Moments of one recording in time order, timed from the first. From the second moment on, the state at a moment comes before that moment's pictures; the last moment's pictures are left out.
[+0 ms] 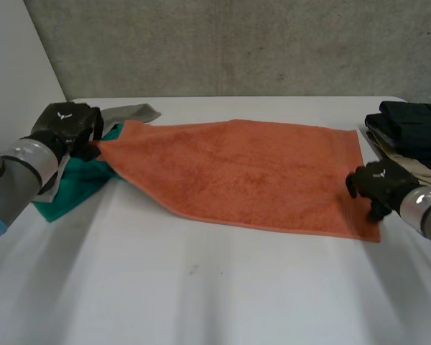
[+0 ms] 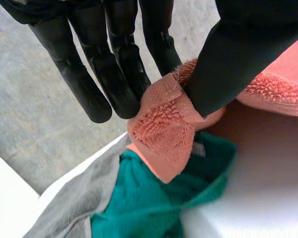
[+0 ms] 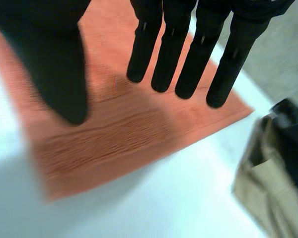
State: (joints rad) left arm 4.58 -1.92 -1.49 3.27 -1.31 3.46; right arm 1.61 -1.12 1.58 0.06 1.20 2.42; left_hand 1.16 1.20 1.20 1.20 0.98; right_hand 0.69 0.69 0.70 0.70 0.52
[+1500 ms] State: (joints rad) left arm 4.56 -1.81 -1.63 2.61 -1.38 3.97; right arm 1.50 -1.29 1.71 0.47 1.28 1.85; left_hand 1.16 1.20 1.20 1.20 0.98; right_hand 1.13 1.18 1.19 1.19 1.00
